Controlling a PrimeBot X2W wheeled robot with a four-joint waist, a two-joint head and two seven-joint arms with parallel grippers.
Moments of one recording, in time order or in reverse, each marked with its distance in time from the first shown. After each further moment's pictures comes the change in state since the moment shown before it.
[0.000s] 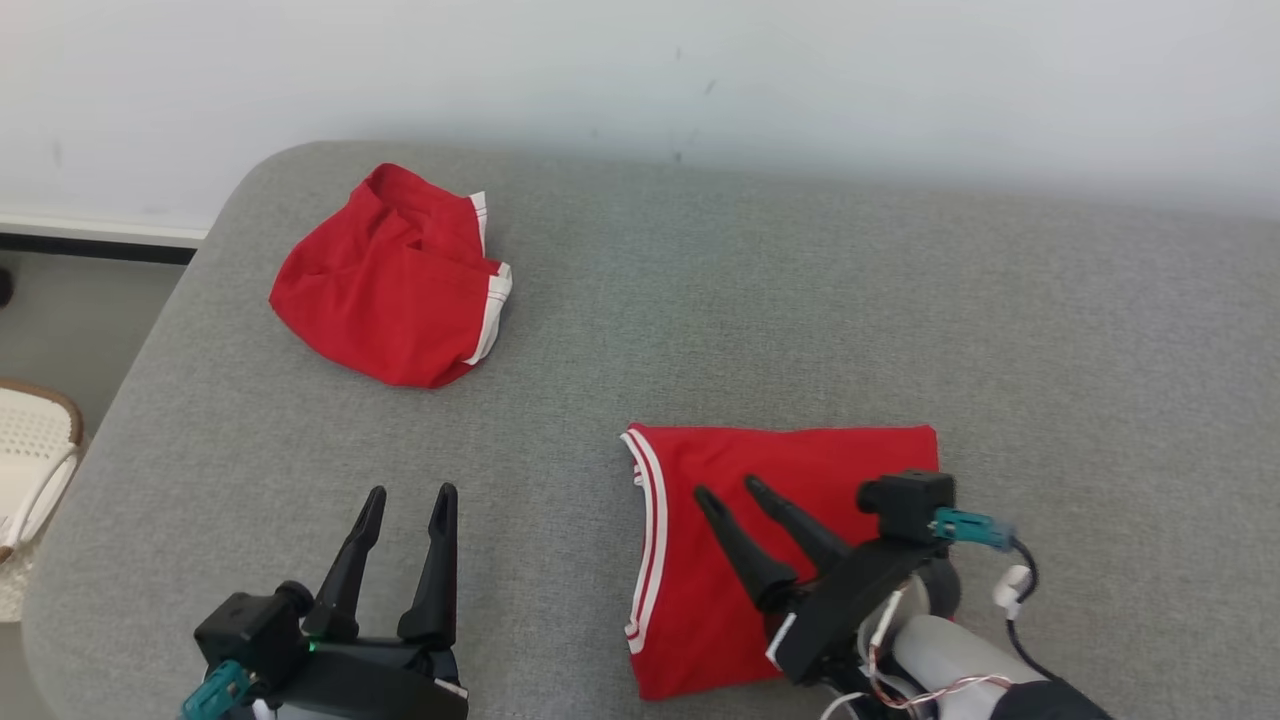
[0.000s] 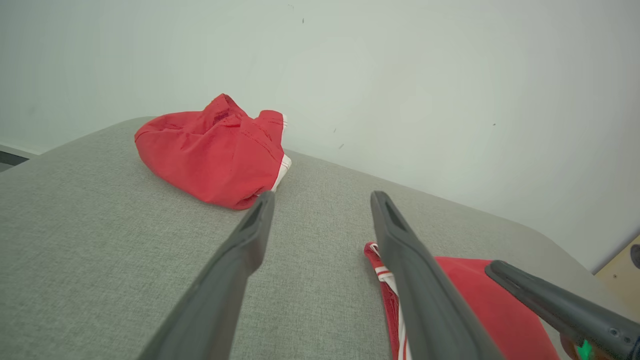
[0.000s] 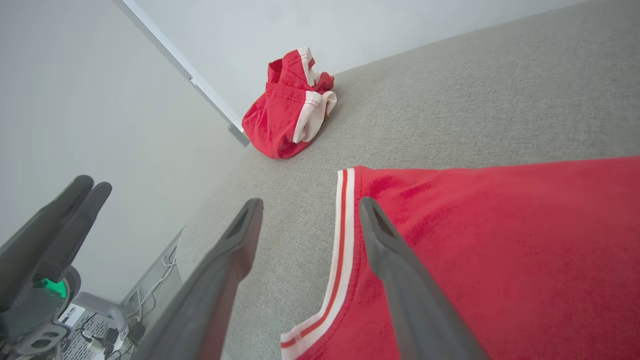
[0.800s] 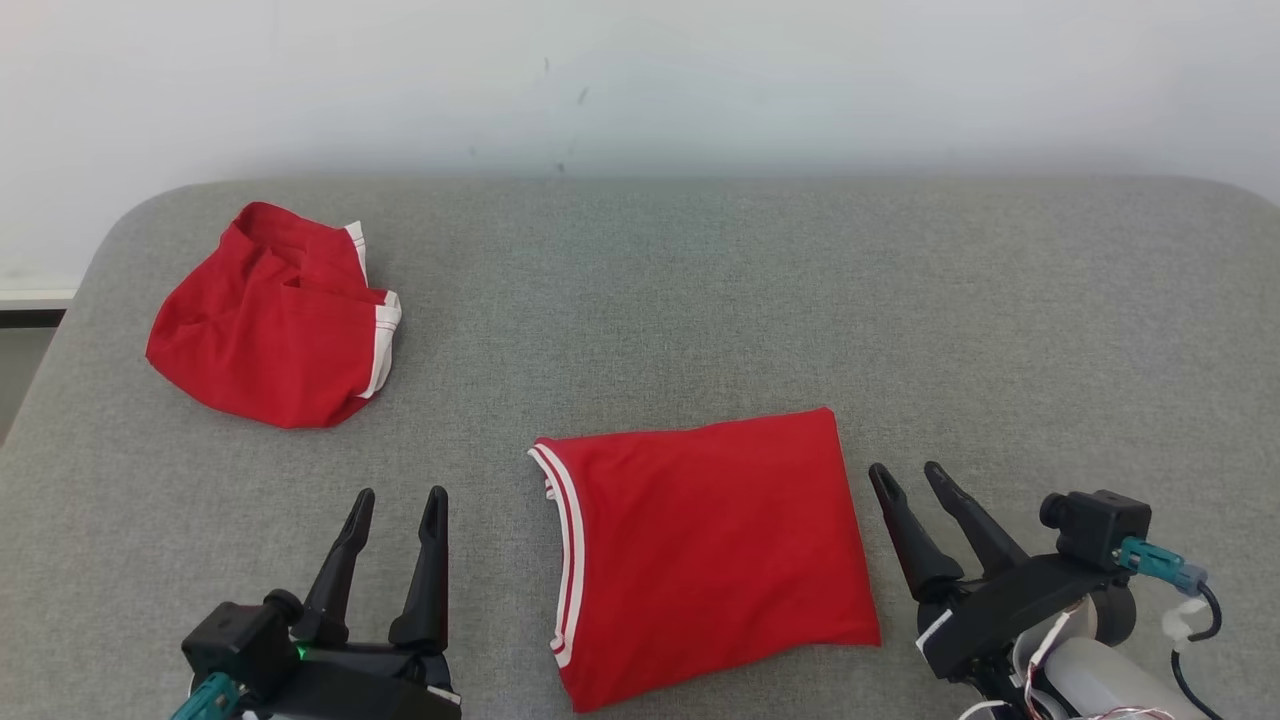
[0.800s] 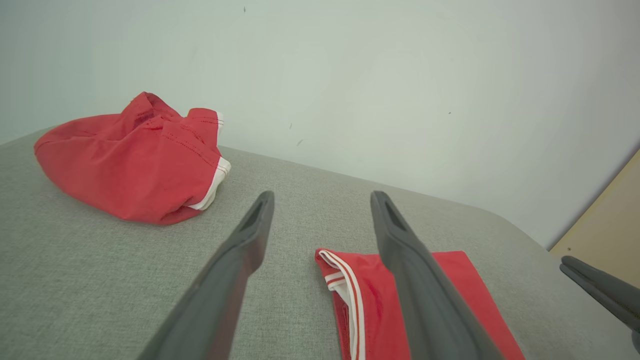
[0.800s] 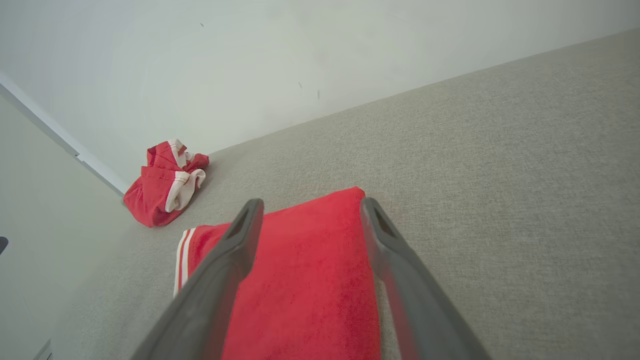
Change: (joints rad) left arm 0.032 0.008 0.018 -0.050 0.017 0.009 0.000; right arm 0.149 -0.220 -0.167 -0.199 -0.030 -0.099 -0.067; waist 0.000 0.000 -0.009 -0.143
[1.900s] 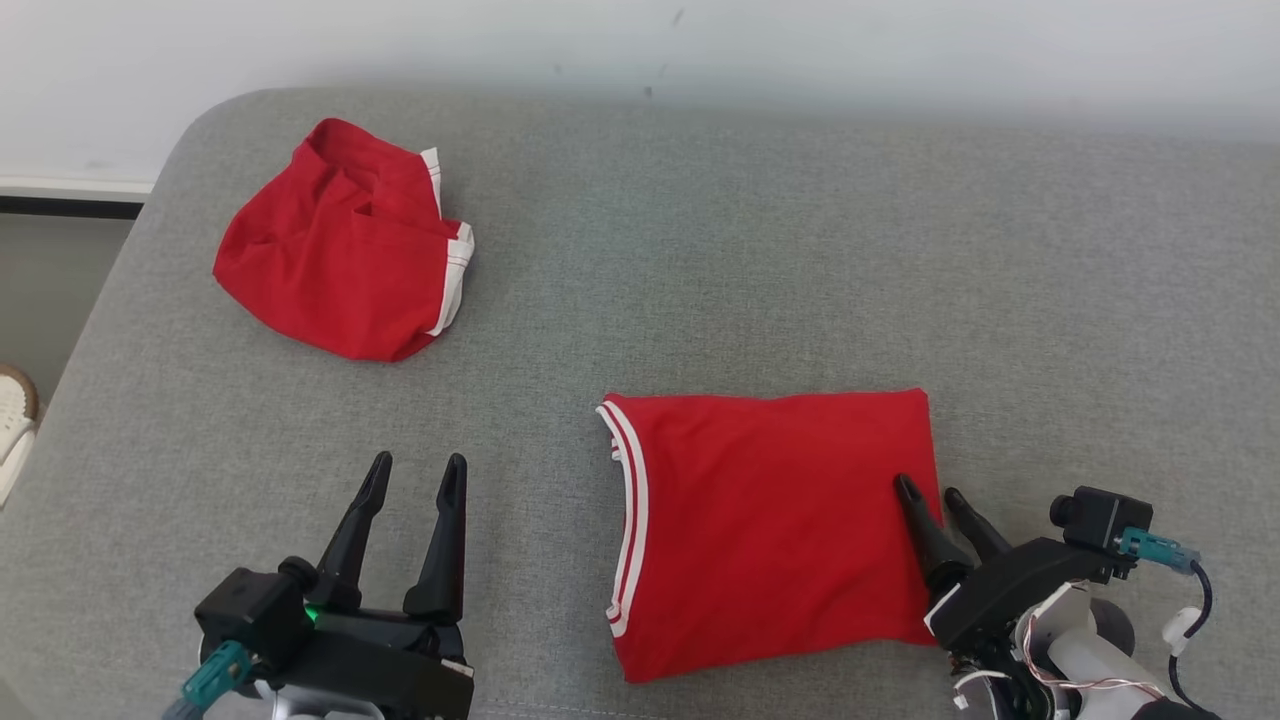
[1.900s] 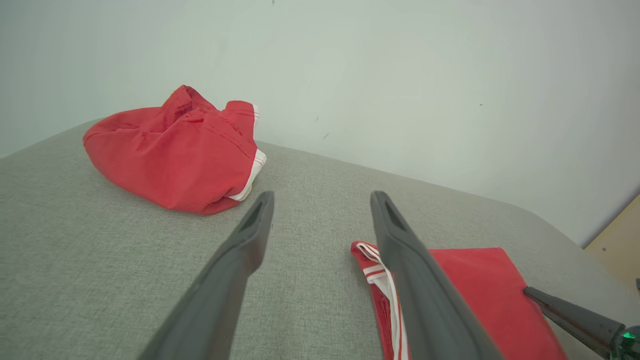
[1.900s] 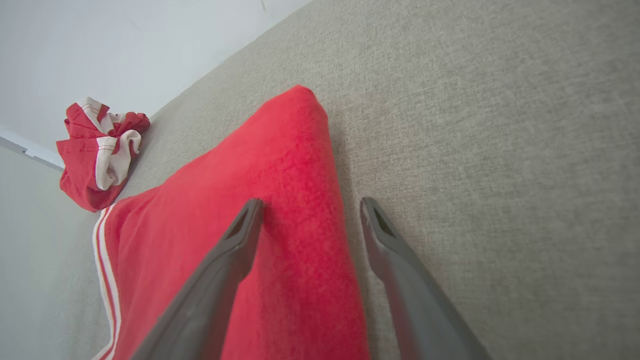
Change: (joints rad) left arm -0.052 0.001 -0.028 -0.005 0.019 -0.012 0.000; right arm -0.046 0.087 -0.068 0.258 0.115 0.029 0.072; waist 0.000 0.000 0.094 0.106
